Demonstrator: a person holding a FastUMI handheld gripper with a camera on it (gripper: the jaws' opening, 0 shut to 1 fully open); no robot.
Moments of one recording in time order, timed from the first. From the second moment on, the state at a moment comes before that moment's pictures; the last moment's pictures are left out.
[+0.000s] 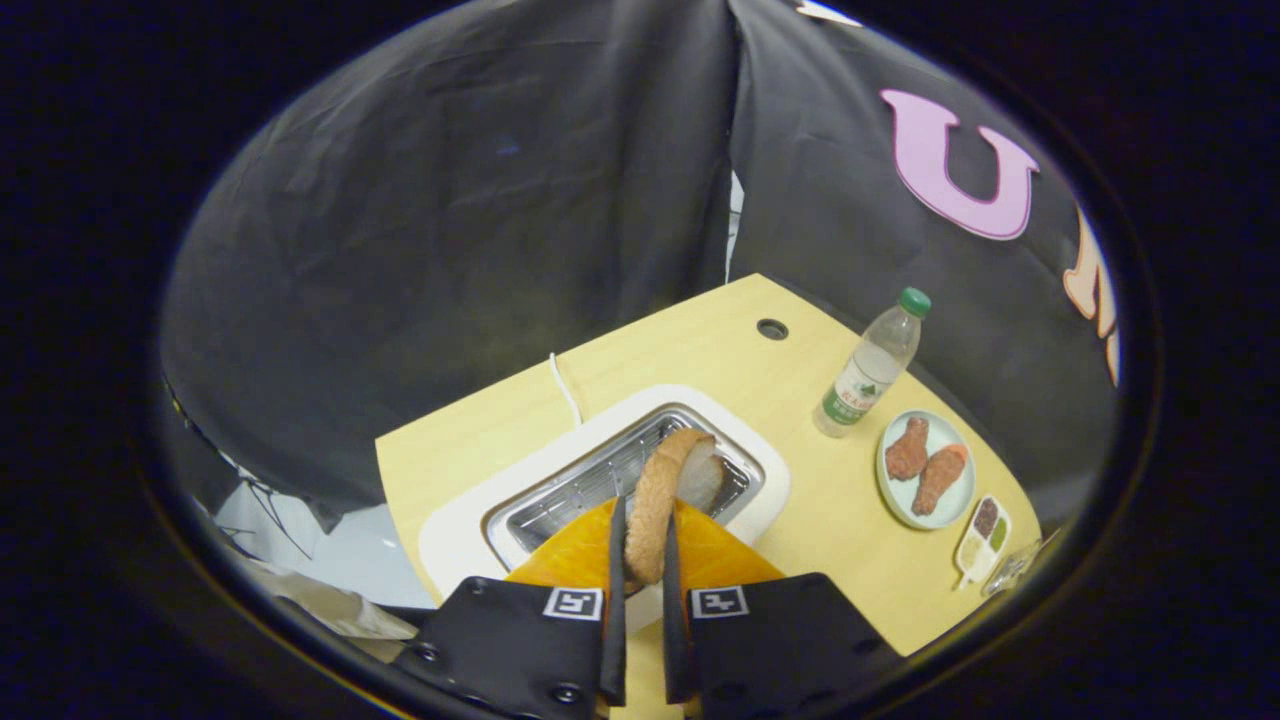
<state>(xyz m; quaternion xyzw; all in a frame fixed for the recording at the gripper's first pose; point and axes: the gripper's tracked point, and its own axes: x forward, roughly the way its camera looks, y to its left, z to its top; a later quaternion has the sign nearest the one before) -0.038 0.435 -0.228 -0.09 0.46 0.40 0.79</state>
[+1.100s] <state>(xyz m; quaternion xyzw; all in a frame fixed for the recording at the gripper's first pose) -0.006 0.329 -0.156 0.09 0.40 0.31 0.86</state>
